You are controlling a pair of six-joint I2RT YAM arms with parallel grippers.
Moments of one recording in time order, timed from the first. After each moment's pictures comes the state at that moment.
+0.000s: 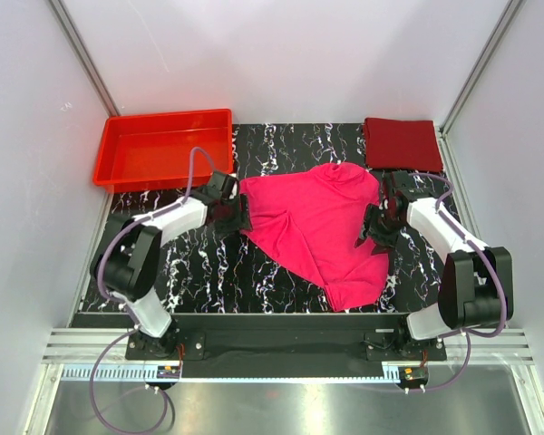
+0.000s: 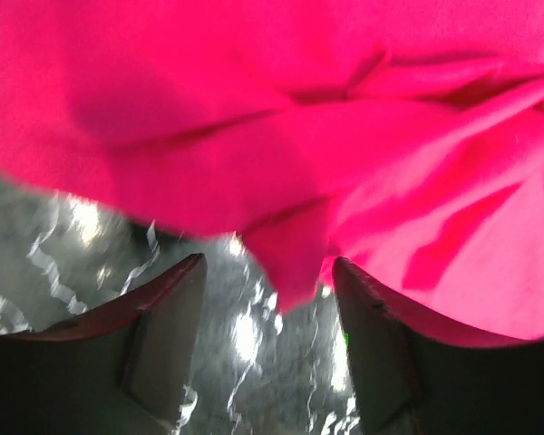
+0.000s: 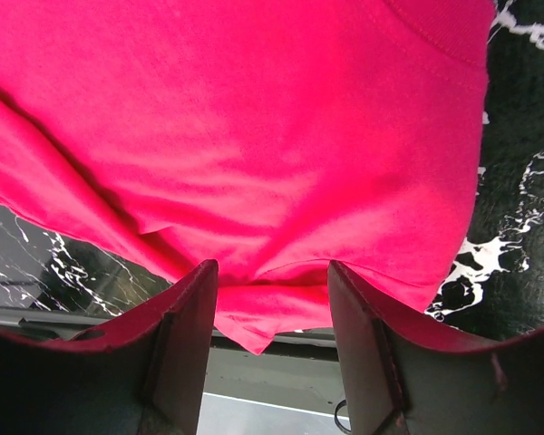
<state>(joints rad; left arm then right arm) -0.42 1.69 1.02 -0.38 0.11 -0.50 0.12 1.47 1.00 -0.85 -0.20 0.47</state>
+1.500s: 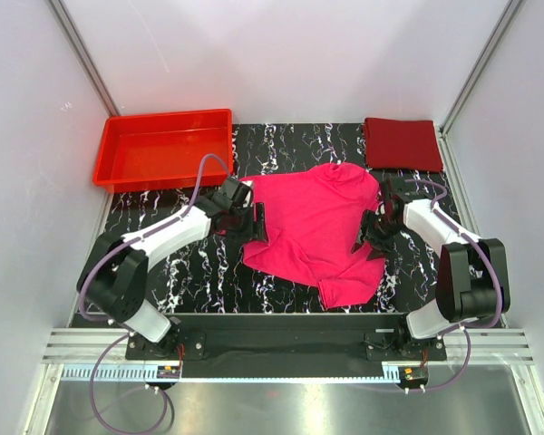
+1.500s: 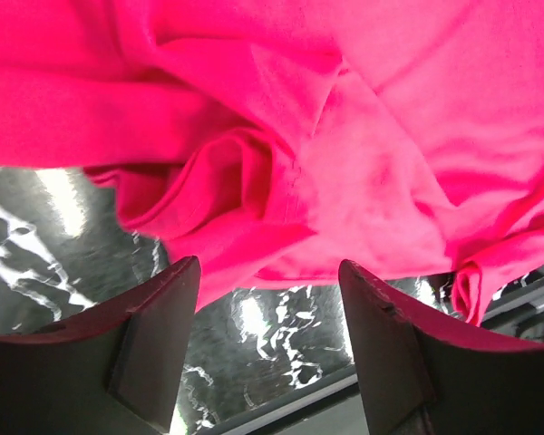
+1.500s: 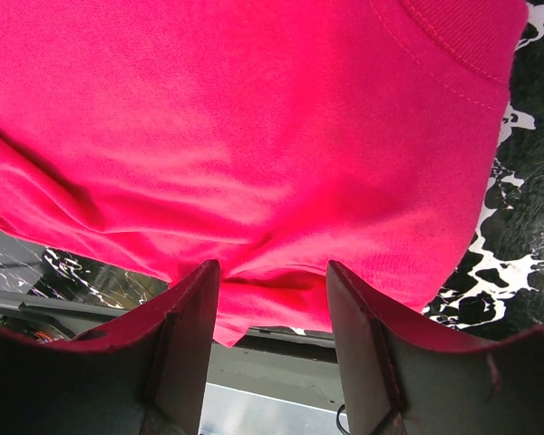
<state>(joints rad) -0.58 1.53 1.01 -0.50 0.15 -0.56 0.12 1.52 0.95 -0.81 -0.26 0.46</state>
